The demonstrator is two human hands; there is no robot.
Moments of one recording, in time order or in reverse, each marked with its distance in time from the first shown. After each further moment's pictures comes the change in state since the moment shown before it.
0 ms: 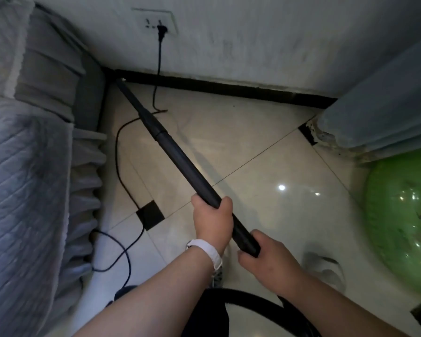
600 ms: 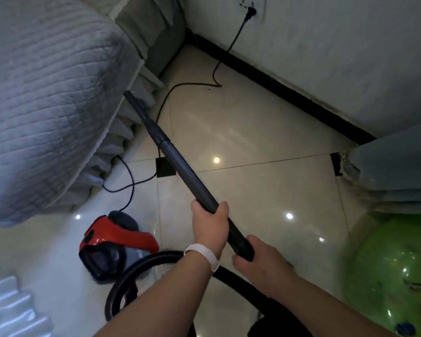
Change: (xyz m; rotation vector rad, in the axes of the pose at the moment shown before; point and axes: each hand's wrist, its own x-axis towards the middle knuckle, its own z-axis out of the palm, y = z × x) left_hand -0.109 -0.048 0.010 -0.313 0.313 -0.189; right_hand -0.049 0.046 -0.042 -0.377 -0.292 -0.136
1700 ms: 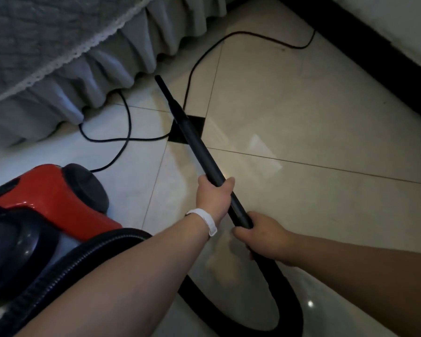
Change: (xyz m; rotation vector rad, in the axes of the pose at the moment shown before) left_hand 0.312 -0.230 0.022 -0.206 -0.001 0.042; right_hand 0.337 0.069 0.154 -0.290 -0.120 -0.123
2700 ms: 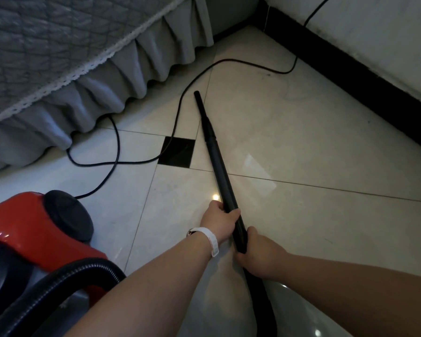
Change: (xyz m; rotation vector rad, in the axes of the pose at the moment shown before) left_hand 0.032 -0.021 0.031 0.295 -0.186 0.000; right_hand 0.044 0.032 -0.006 -0.351 0.078 -0.023
